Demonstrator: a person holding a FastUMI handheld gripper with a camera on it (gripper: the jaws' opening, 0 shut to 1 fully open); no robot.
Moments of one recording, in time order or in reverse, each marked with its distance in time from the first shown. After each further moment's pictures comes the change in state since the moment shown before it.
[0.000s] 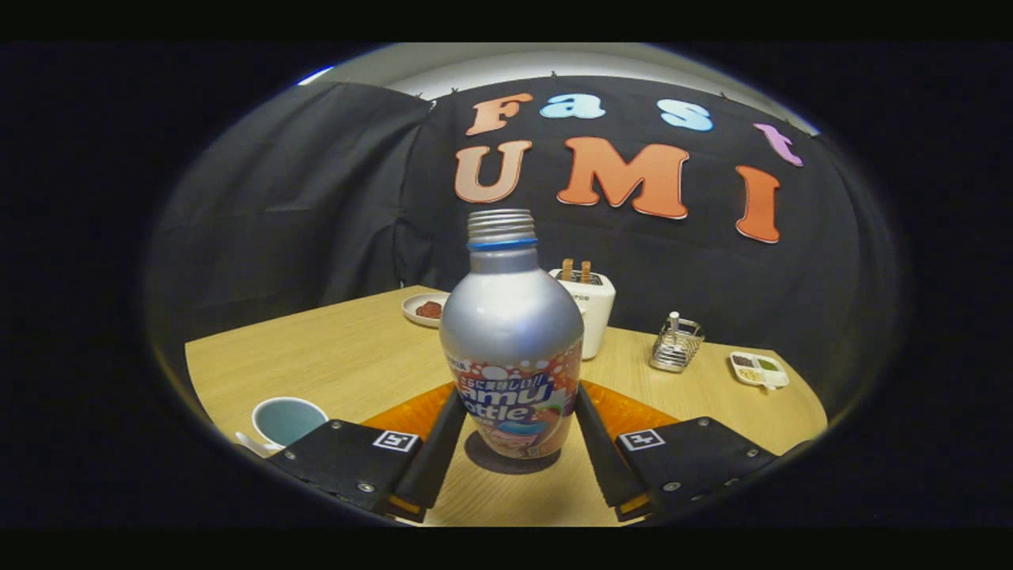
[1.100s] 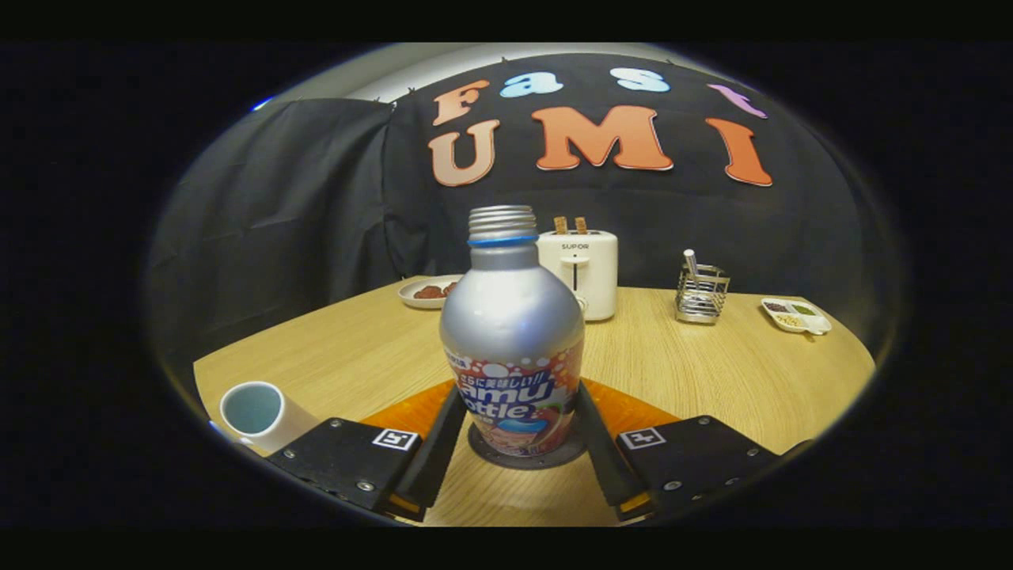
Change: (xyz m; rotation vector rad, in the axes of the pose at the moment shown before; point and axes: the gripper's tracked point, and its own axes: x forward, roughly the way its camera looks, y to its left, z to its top) arm 0.028 0.000 -0.055 0.150 0.058 0.028
